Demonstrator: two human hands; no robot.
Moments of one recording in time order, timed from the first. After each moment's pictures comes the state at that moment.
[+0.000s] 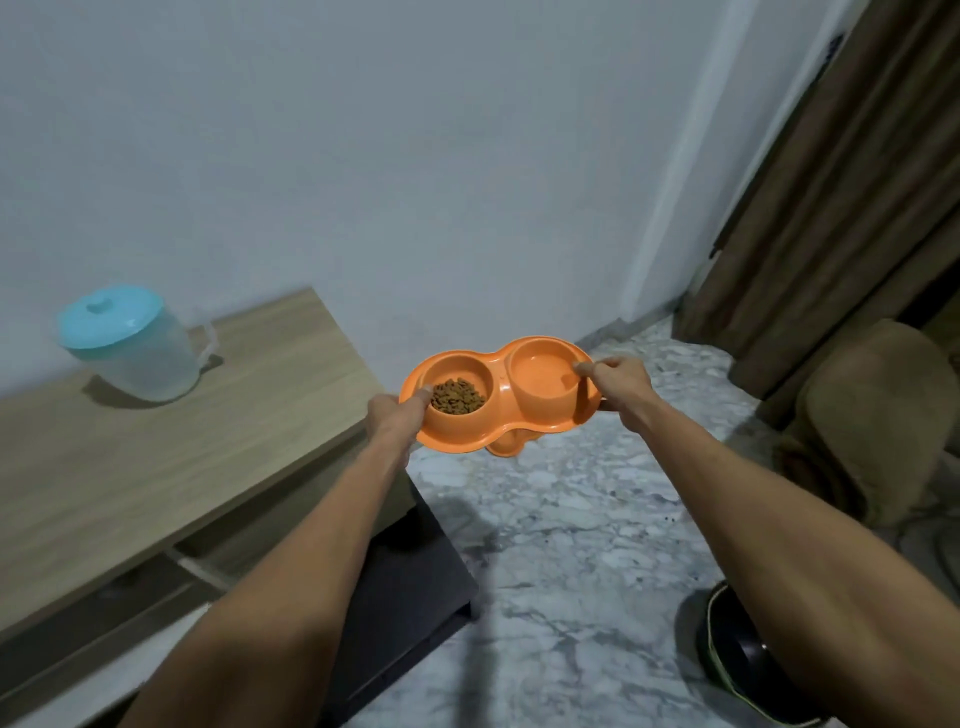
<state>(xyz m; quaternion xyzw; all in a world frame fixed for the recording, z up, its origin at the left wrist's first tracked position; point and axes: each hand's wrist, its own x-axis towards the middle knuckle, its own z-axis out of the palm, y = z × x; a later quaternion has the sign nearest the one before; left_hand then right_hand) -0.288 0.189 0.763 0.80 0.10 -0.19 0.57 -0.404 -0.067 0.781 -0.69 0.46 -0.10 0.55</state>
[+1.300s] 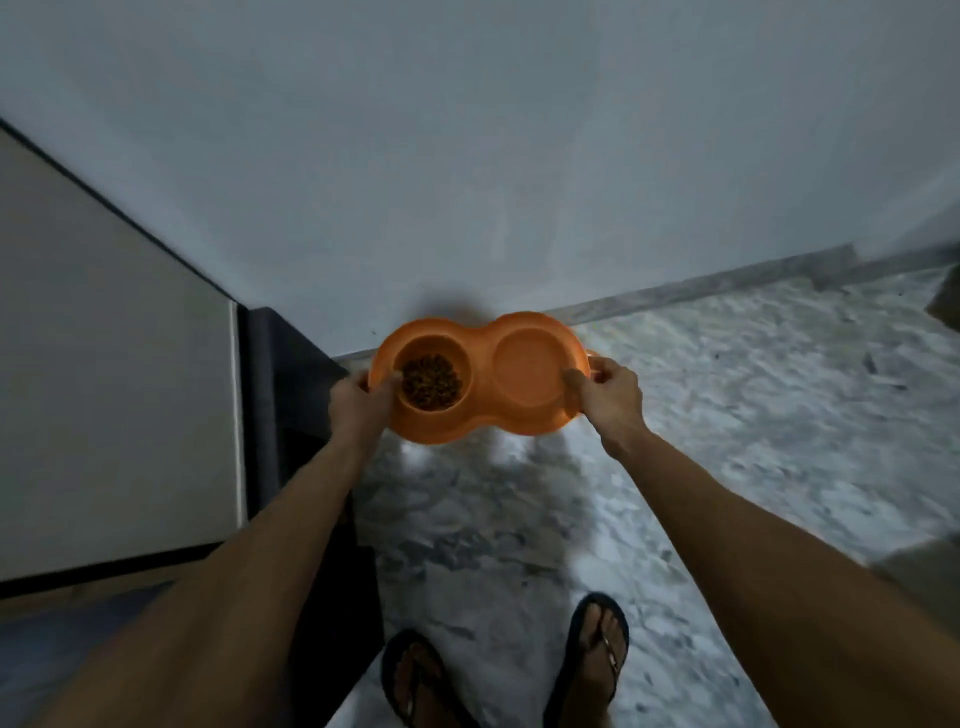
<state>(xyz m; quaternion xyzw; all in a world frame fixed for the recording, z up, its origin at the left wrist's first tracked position) -0.050 -0.035 0.327 0.81 0.25 -0.15 0.51 -0.093 -0.308 0.327 -0.74 0.38 0.06 0.56</state>
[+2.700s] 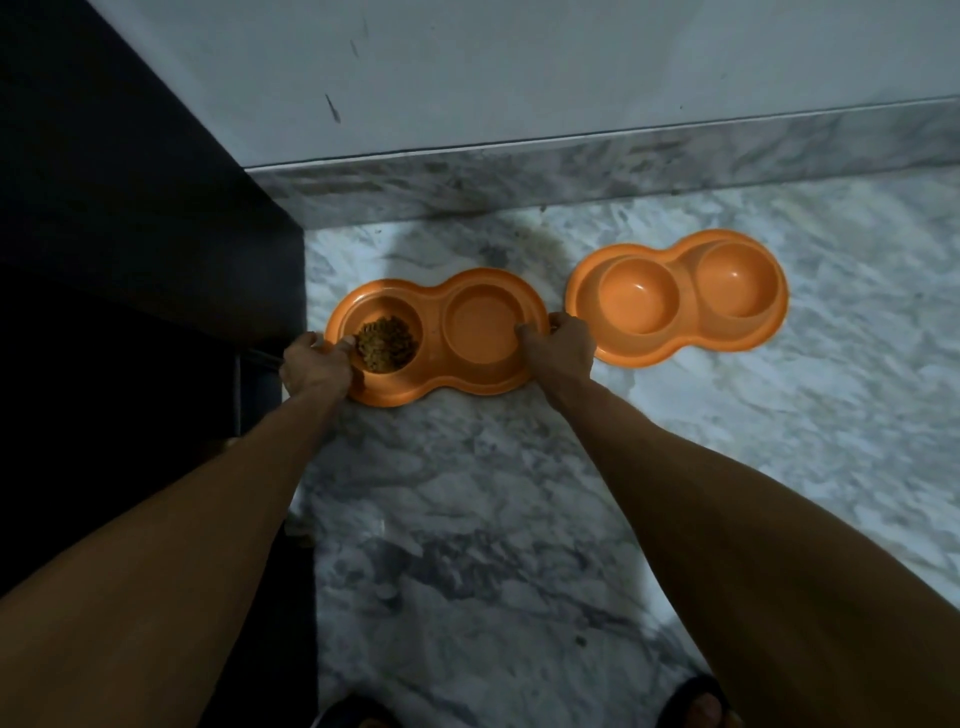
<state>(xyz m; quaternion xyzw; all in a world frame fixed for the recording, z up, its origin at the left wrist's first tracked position) -0.029 0.044 -0.074 0.82 0.42 -0.10 0.38 -0.030 -0.195 -0.081 -0.80 0.36 0.12 0.47</state>
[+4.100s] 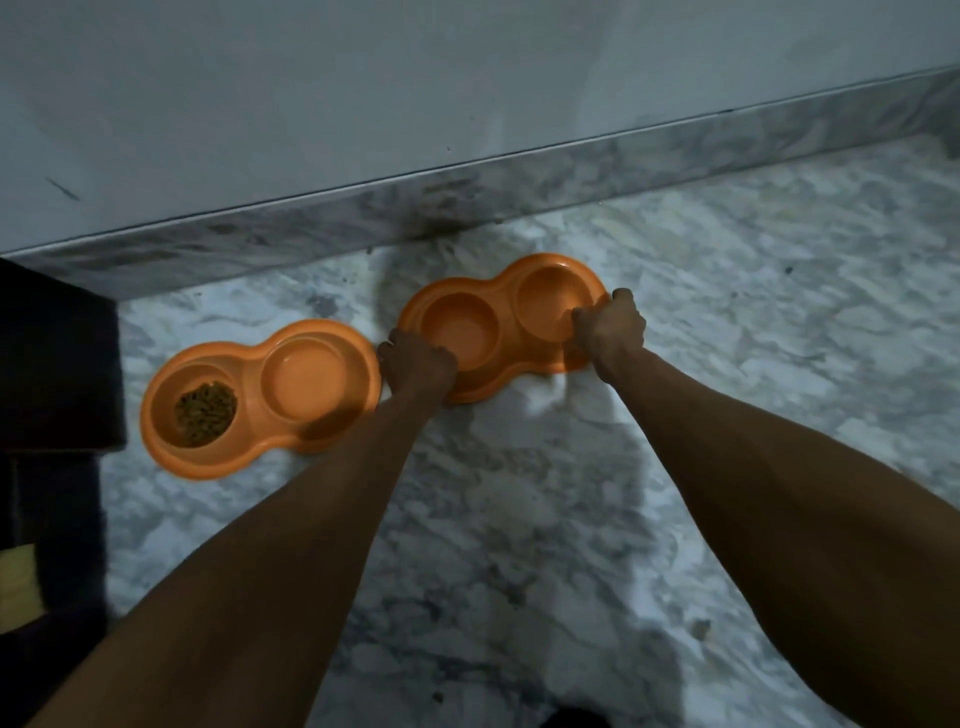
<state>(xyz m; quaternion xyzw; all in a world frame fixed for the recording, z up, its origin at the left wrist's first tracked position) 0.002 -0.254 -0.070 0.89 0.24 -0.25 0.30 -0.003 -0.448 -0.060 -0.79 0.46 0.12 0.39</state>
